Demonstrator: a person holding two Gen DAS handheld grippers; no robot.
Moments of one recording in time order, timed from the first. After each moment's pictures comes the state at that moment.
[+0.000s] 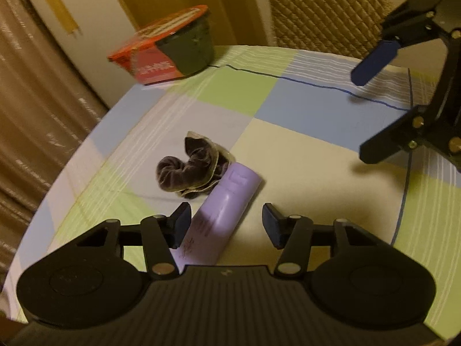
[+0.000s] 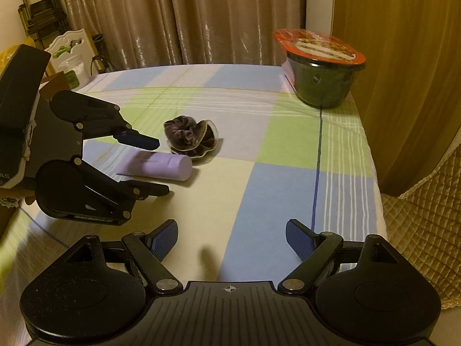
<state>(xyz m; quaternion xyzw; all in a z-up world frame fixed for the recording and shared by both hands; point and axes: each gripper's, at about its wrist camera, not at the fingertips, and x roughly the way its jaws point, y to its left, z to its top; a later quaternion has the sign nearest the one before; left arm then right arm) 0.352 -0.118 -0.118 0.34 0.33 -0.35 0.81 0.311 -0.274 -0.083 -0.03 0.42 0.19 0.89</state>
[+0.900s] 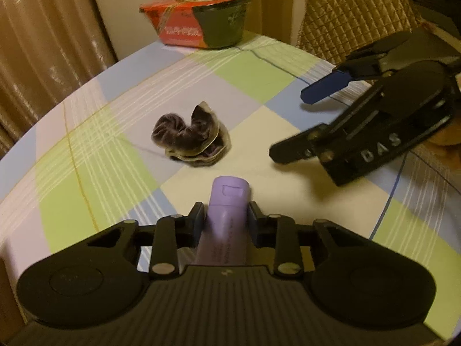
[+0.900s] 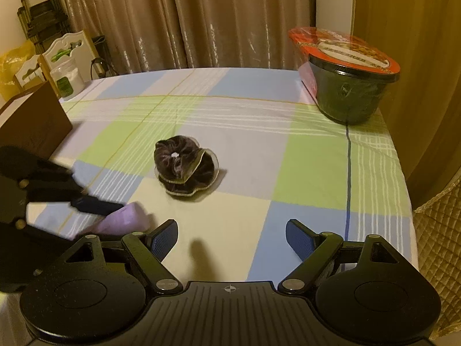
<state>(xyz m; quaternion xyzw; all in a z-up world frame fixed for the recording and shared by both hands) 0.352 -0.101 -0.114 0.21 0.42 -0.29 0.83 0.368 -0.249 -0.100 -0.03 0.42 0.21 0.88</state>
